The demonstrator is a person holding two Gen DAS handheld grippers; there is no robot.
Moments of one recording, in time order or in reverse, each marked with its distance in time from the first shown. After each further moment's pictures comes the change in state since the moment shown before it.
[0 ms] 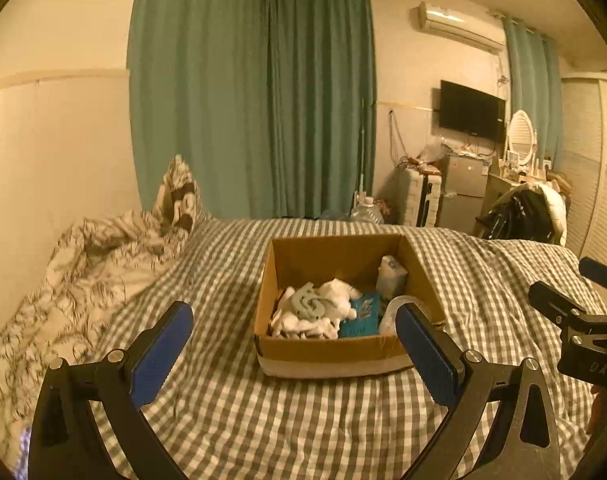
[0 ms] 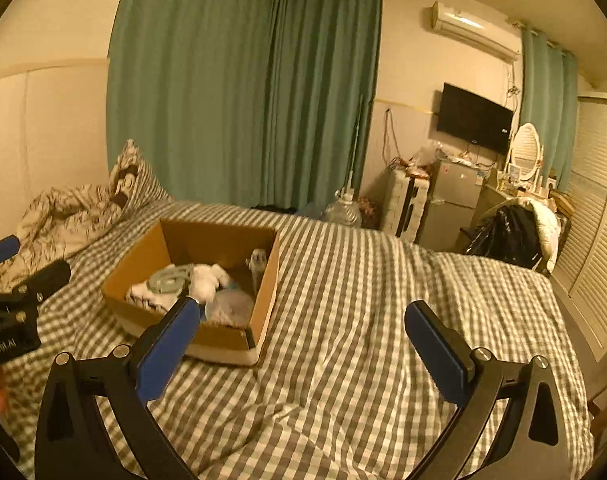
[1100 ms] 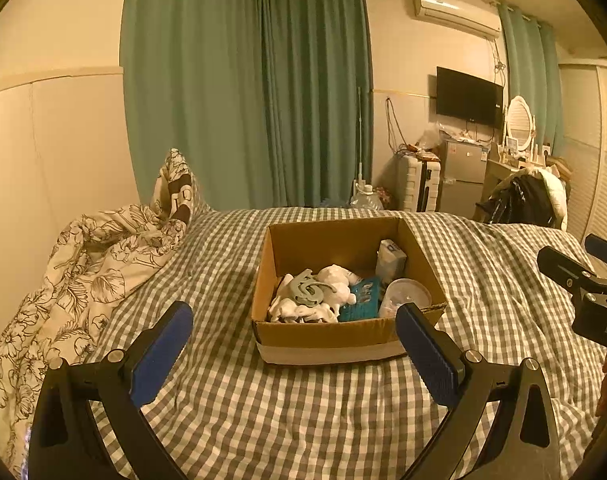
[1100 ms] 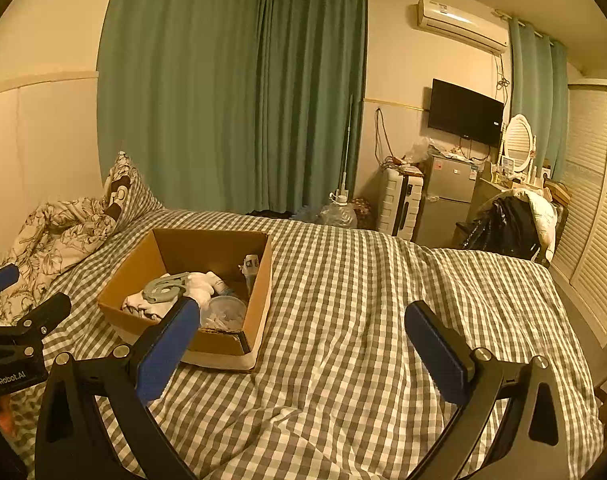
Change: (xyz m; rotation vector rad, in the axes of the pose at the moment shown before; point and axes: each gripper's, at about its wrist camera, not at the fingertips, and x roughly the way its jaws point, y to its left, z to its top) left arm 0.004 -0.006 -0.007 0.044 0.028 0.001; right arm -0.006 -0.009 0.004 0.048 -0.022 -0.018
